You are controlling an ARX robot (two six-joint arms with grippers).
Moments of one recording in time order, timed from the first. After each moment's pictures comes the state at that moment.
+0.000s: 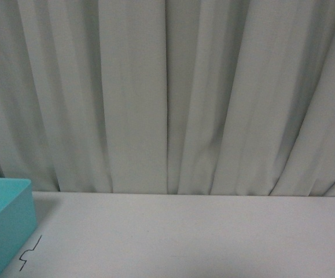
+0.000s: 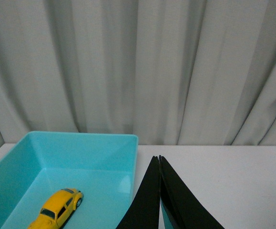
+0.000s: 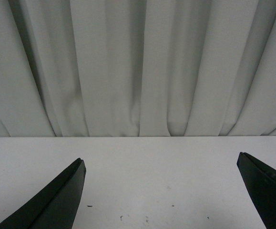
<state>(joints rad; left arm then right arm) 0.00 0.19 0.01 0.20 0.00 0.00 0.00 0.00 0.01 0.00 0.00 -0.01</state>
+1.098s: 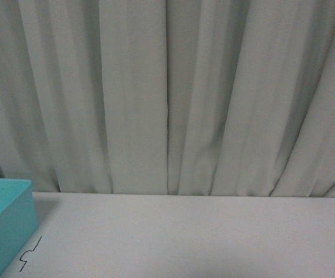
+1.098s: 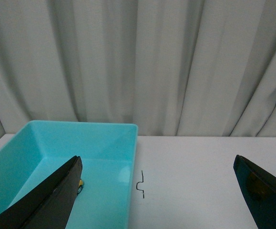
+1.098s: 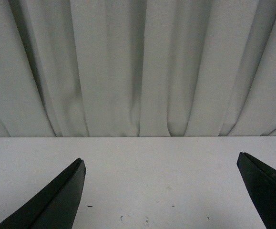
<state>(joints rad) 0.00 0.01 0.01 0.00 0.00 0.00 0.00 0.00 0.01 0.00 0.00 -0.01</state>
